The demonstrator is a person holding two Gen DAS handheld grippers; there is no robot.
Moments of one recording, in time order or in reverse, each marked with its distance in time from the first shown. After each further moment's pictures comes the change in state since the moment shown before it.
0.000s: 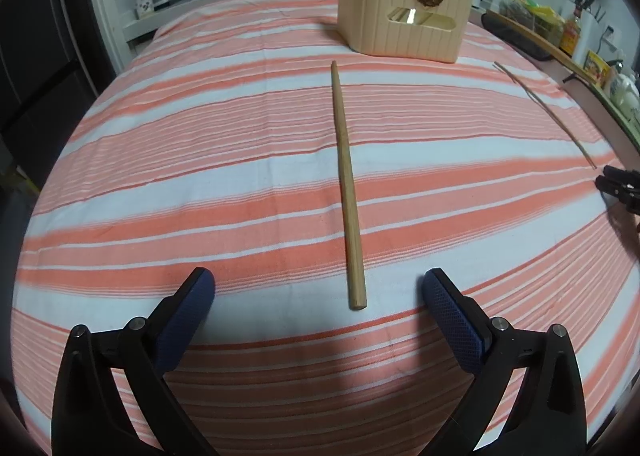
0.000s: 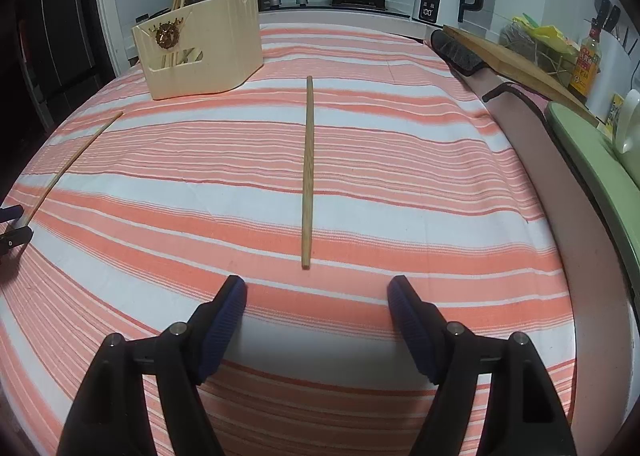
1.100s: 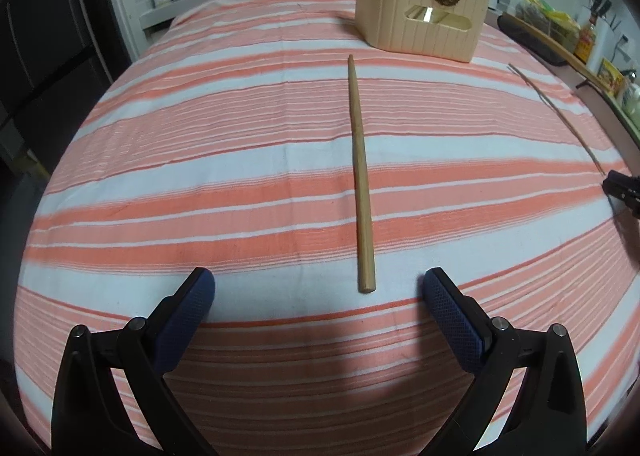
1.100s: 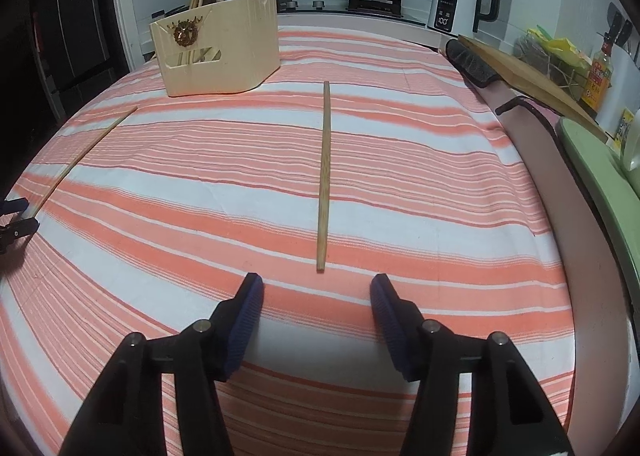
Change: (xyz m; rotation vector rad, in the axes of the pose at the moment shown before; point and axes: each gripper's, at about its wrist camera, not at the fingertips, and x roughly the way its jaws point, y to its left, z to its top) left arm -0.004 0.004 -0.005 -0.050 0.025 0.044; right arm -0.003 0.005 0.003 -0.045 -0.016 0.033
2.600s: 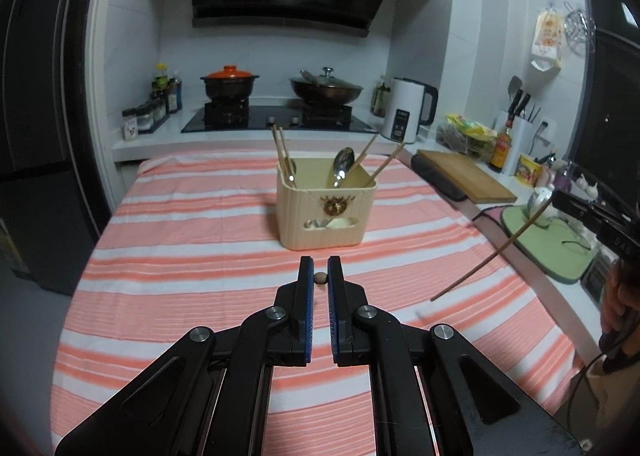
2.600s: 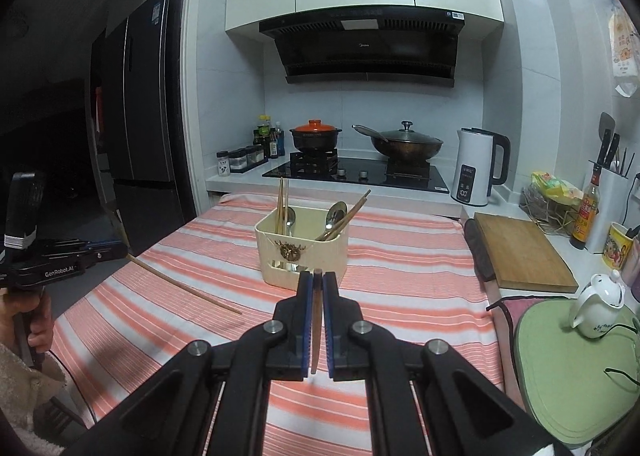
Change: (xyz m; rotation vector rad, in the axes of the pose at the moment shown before) left arm -0.178 -0.030 0.082 0.030 -0.422 -0.219; right arm -0.201 0.067 0.087 -0.040 -0.485 0.104
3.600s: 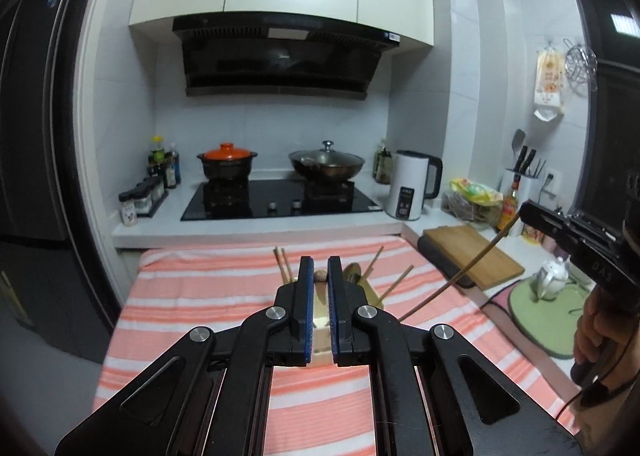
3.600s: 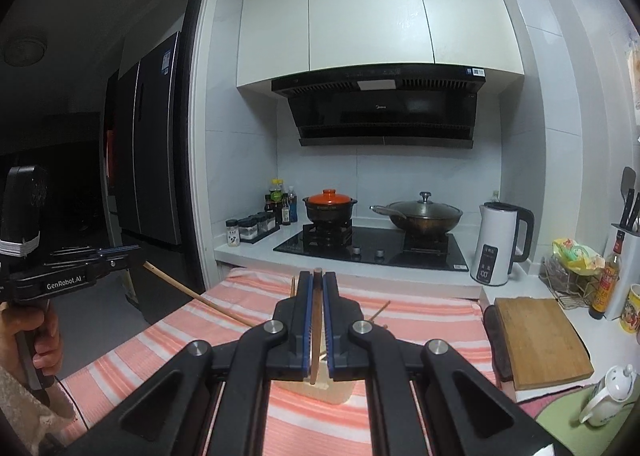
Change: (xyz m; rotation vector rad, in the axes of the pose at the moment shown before) left arm 0.015 -0.003 0.138 0.048 -0.191 0.019; right arm 0.050 0.011 0.115 -0.026 -0.212 0.034
